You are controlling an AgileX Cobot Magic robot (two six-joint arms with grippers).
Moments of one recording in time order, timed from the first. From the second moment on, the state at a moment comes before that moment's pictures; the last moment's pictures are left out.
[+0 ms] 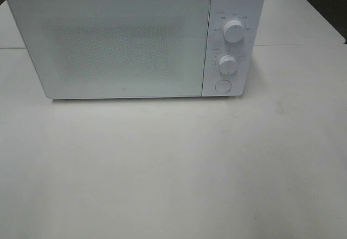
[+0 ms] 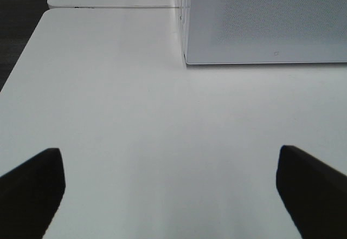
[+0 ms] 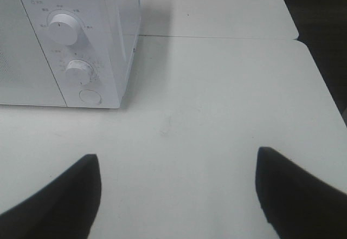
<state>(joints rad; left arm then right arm) 0.03 0.00 -0.52 -0.09 1.07 0.09 0.06 0.55 -0.54 -0.06 0.50 0.03</state>
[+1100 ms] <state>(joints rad) 0.03 0.00 -0.52 -0.09 1.07 0.09 0.06 1.22 -0.25 -0.05 -0.66 0.11</state>
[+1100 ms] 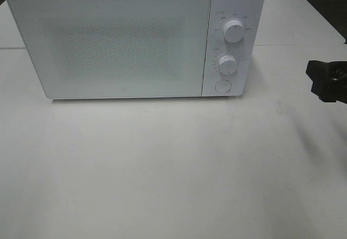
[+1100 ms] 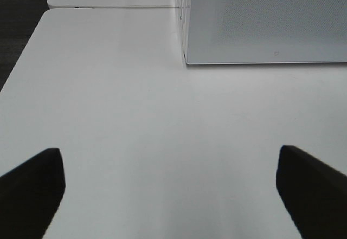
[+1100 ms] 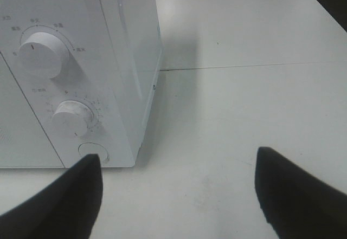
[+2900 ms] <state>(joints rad) 0.03 0.00 -0.52 -0.09 1.07 0.09 0.85 1.63 -0.32 0.83 -1.12 -0.10</state>
